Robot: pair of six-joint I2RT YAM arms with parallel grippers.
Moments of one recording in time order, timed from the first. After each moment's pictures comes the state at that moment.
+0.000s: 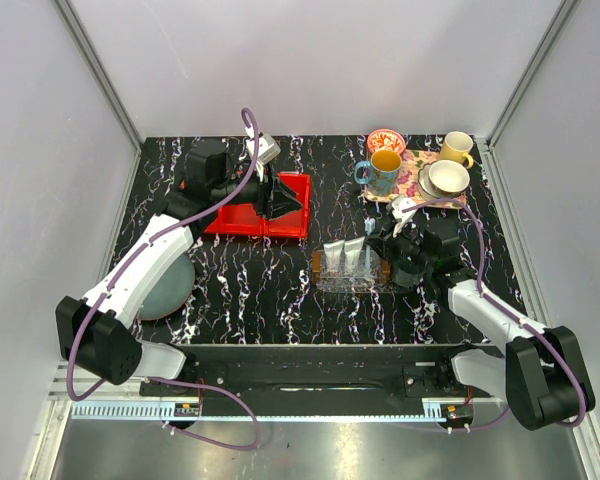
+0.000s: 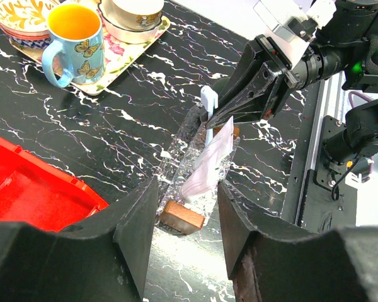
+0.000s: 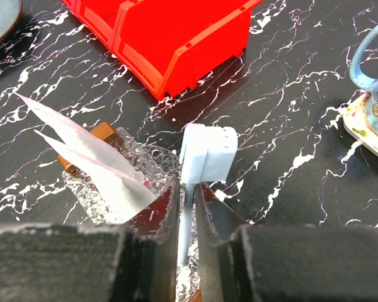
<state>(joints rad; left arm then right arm) -0.40 1.36 1.27 -0.25 0.81 0.01 0.28 1.14 0.48 0.40 -0.54 -0.06</state>
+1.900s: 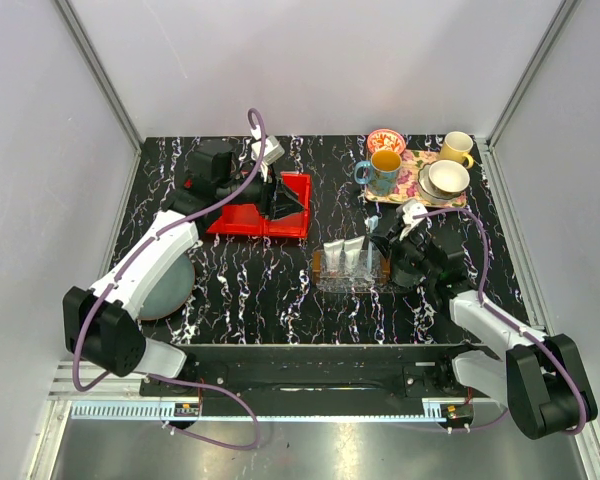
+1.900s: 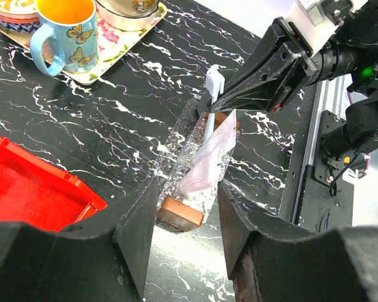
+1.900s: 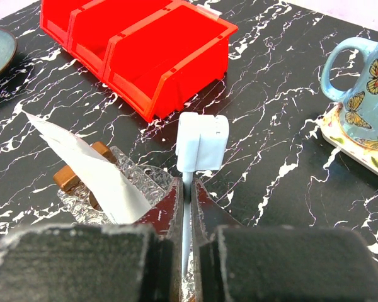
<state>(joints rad) -0.40 1.41 1.27 -0.25 0.83 0.01 0.27 1.09 0.38 0.58 -0.48 0.02</state>
